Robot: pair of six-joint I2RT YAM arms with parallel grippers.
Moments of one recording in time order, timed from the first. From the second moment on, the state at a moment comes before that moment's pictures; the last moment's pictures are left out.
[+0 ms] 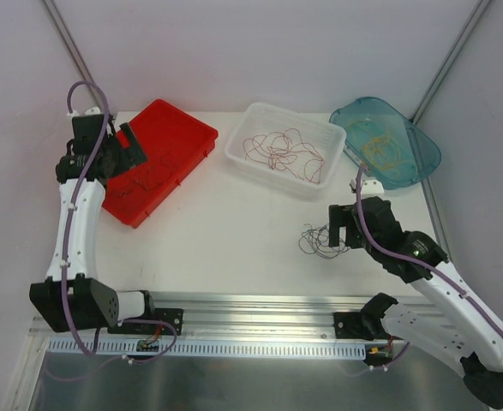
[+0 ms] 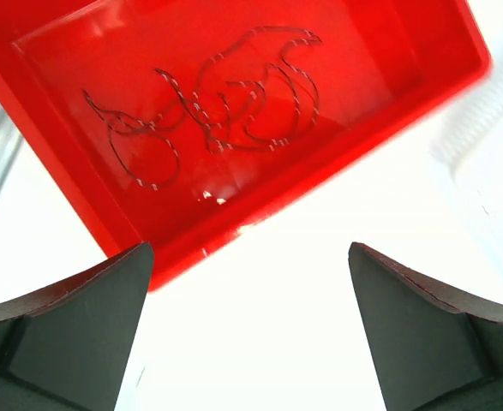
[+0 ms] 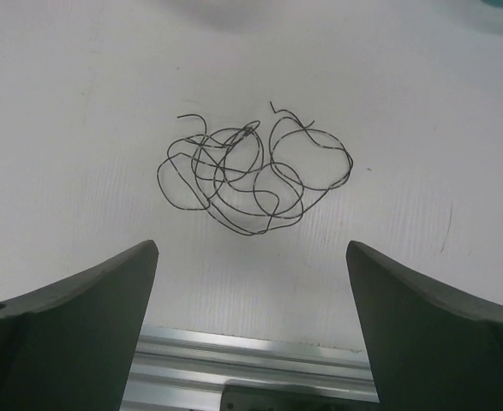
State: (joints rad) left arm 0.12 1.31 1.40 -0.80 -0.09 -0.35; right arm 0.72 0.76 0.92 -0.93 0.43 0.37
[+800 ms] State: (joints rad) left arm 0.12 0.70 0.67 -0.55 0.42 -0.33; right arm 0.38 1.11 0.63 -0.66 0.20 0.68
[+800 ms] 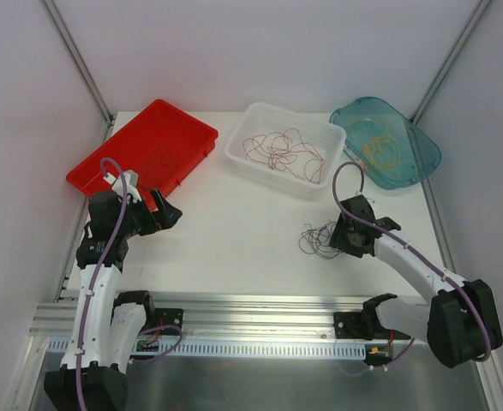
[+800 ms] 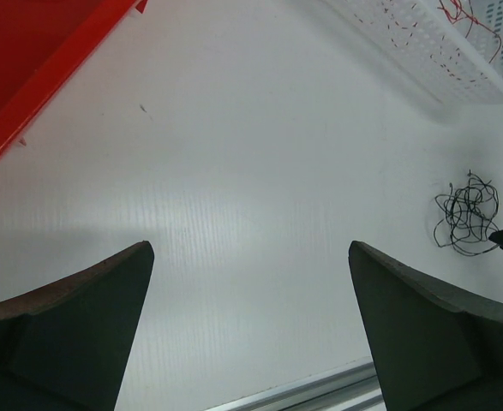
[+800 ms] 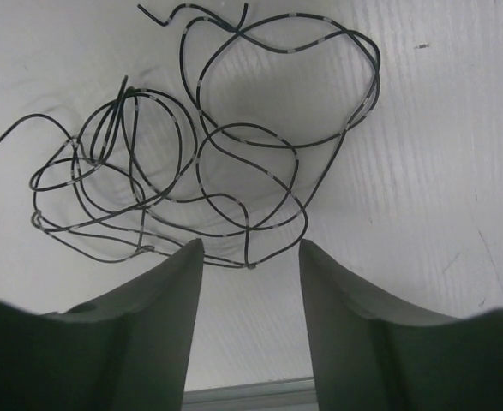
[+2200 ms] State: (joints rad) left arm -0.79 1.22 0.68 -0.23 0.24 -0.58; right arm 0.95 1.19 0.87 -0.49 0.05 0.35
